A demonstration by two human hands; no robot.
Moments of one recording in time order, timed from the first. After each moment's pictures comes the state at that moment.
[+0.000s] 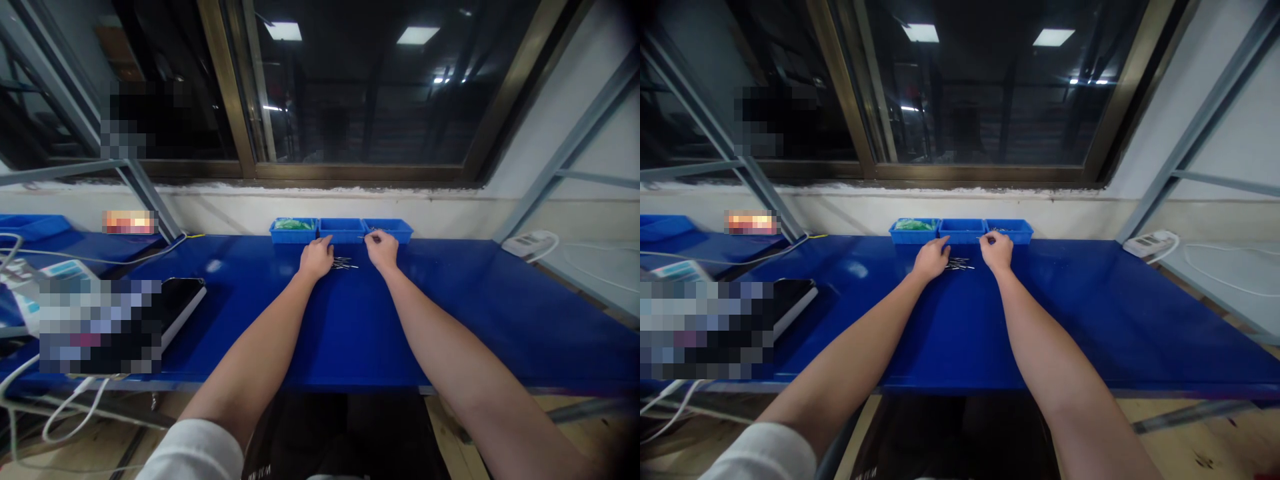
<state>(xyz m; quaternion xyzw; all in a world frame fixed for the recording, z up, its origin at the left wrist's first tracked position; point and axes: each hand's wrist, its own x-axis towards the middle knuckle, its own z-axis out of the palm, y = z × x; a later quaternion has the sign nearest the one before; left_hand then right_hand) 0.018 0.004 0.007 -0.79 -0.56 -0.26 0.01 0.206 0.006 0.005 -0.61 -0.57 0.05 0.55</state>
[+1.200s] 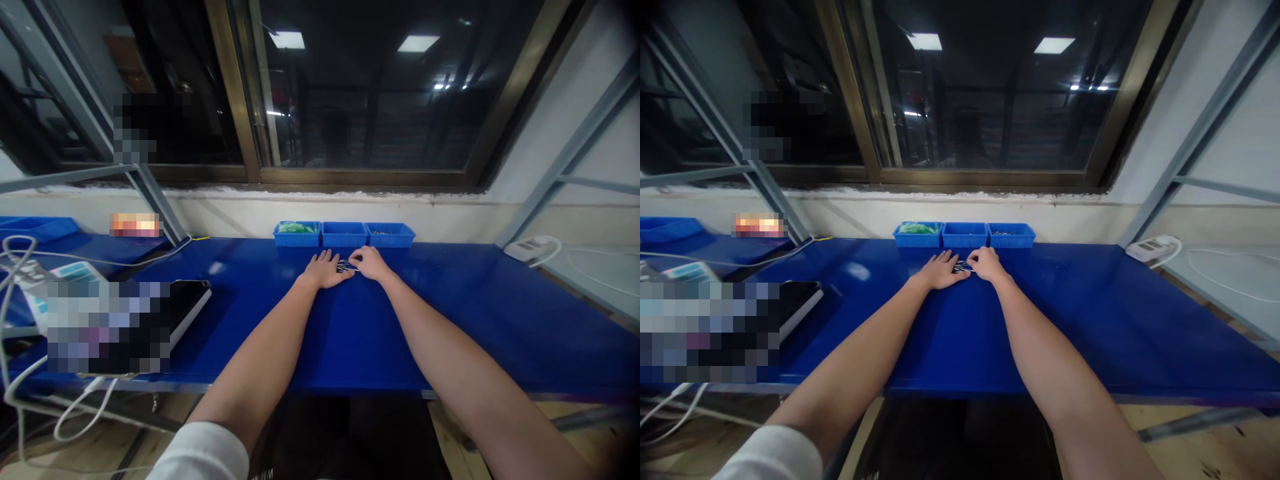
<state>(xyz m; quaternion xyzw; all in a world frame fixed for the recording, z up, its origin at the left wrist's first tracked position) 0.020 -0.001 -0.001 -0.84 -0.54 -0.04 -0.08 0.196 0.018 -0.016 -0.58 -0.77 0.06 0.27</state>
